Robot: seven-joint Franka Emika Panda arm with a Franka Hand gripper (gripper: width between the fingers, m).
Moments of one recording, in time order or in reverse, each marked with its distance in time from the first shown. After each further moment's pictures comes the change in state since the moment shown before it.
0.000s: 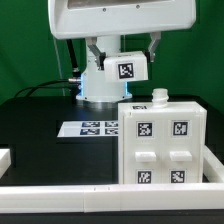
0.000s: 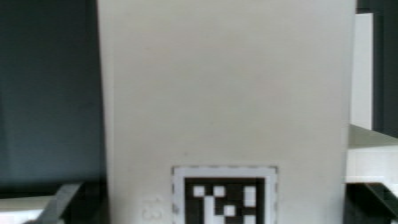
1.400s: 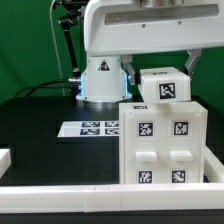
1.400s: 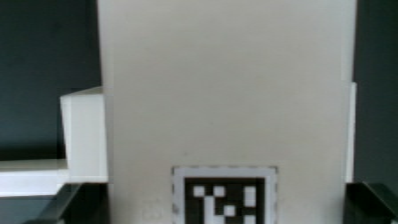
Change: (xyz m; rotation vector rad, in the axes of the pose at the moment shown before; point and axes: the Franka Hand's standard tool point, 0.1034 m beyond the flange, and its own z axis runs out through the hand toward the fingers) arm 0.039 -0.050 0.020 -0.011 0.015 -0.032
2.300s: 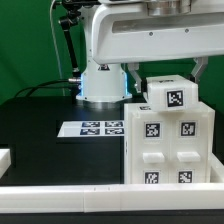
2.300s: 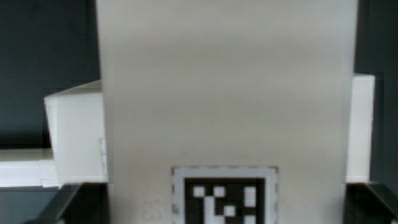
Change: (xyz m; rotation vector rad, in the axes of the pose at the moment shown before) arm 0.006 -0.007 0.008 -0.003 0.041 -0.010
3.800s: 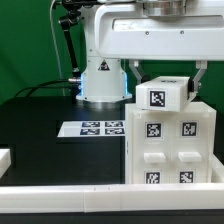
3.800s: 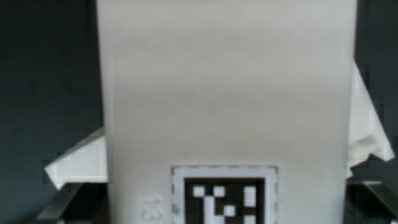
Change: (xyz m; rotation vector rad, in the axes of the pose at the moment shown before) arm 0.000 -0.002 0.001 0.007 -0.003 0.507
